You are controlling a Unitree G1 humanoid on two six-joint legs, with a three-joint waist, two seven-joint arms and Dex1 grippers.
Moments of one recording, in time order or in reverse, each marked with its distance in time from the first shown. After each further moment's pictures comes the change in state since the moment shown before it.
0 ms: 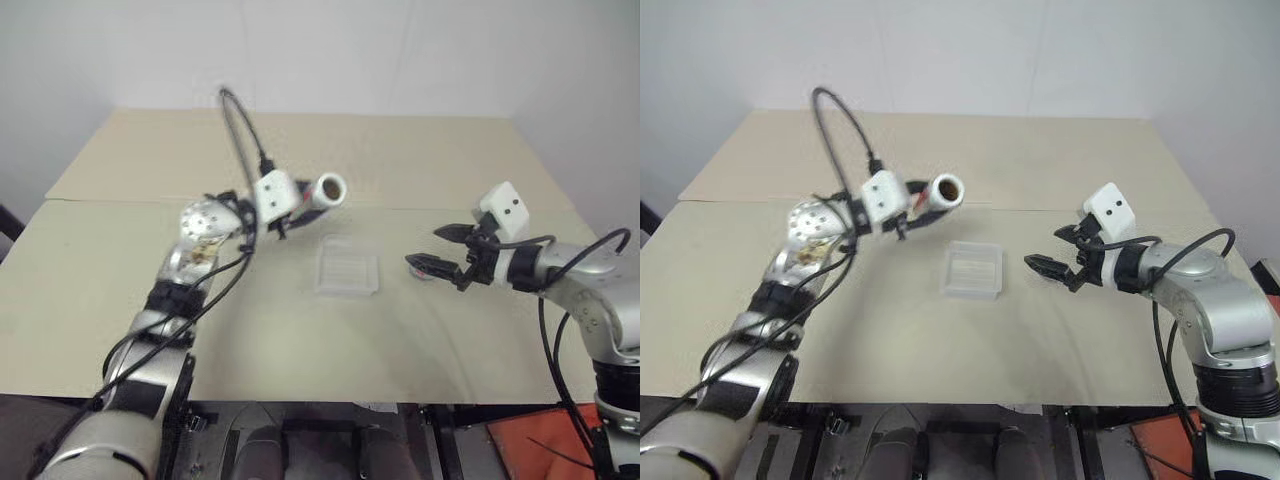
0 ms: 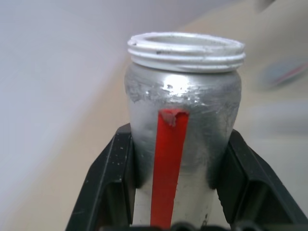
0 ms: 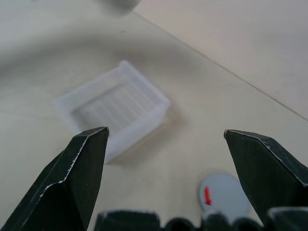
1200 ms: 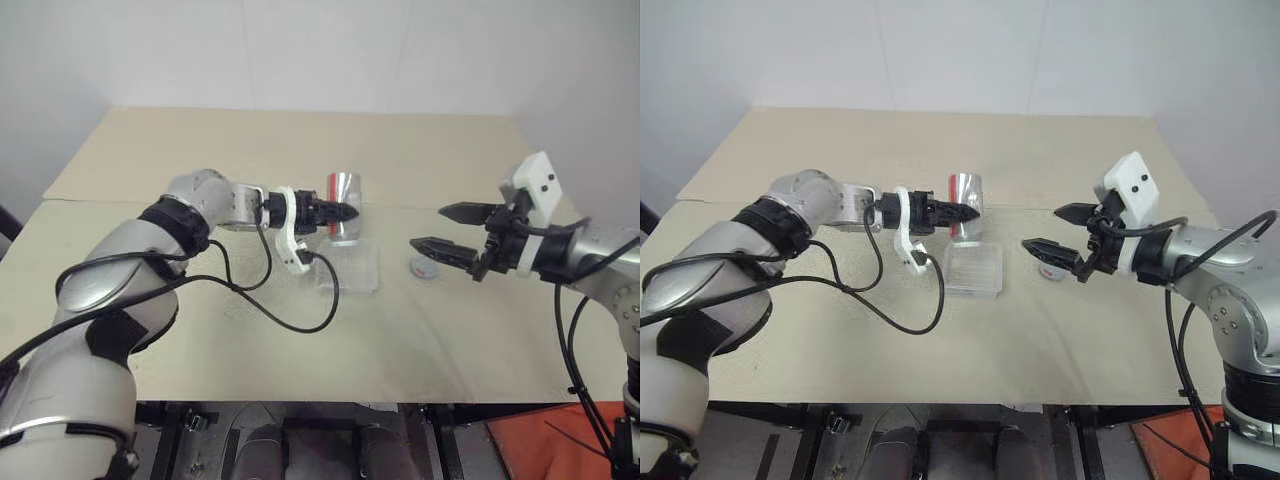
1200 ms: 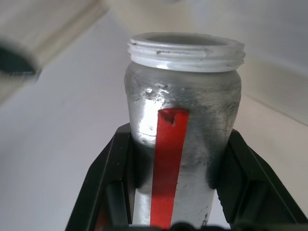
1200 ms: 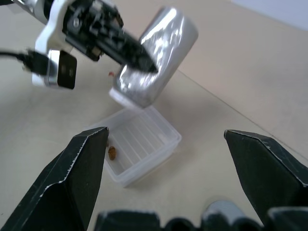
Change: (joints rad) left arm -0.298 0.138 -0.654 0.188 0.910 -0.250 1.062; right arm -0.030 -0.040 -0.087 -0.091 0.173 0.062 -0.075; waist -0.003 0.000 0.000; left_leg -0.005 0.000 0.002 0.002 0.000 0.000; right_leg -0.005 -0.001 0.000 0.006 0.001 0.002
